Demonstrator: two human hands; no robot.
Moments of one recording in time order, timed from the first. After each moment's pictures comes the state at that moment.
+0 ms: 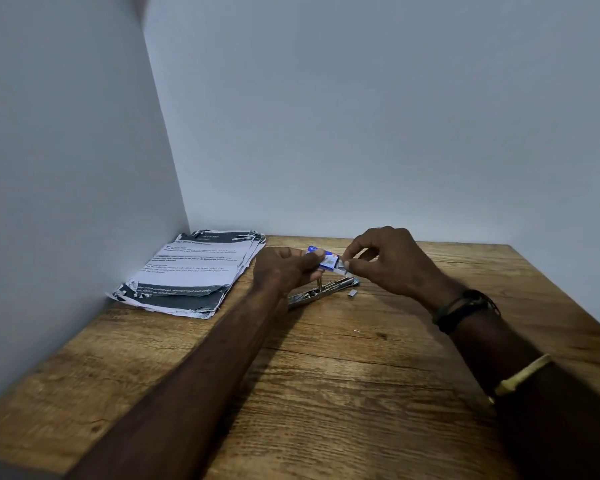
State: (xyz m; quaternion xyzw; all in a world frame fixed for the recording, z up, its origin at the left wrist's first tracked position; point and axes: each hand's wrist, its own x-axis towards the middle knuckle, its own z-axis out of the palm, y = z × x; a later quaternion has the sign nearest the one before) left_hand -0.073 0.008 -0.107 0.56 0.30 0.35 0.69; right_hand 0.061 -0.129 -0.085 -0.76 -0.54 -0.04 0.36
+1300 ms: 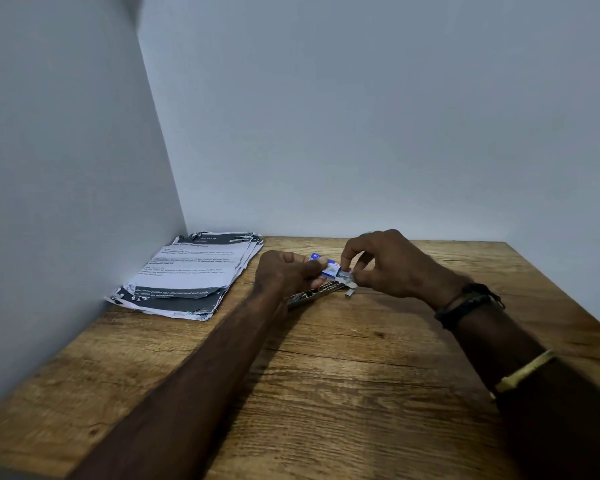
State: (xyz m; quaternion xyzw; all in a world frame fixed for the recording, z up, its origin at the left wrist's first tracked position) left_hand -0.074 0.004 -0.111 0.60 0.31 0.31 0.67; right_hand 0.055 -0.140 -0.074 -0.78 -0.58 -0.01 0.24
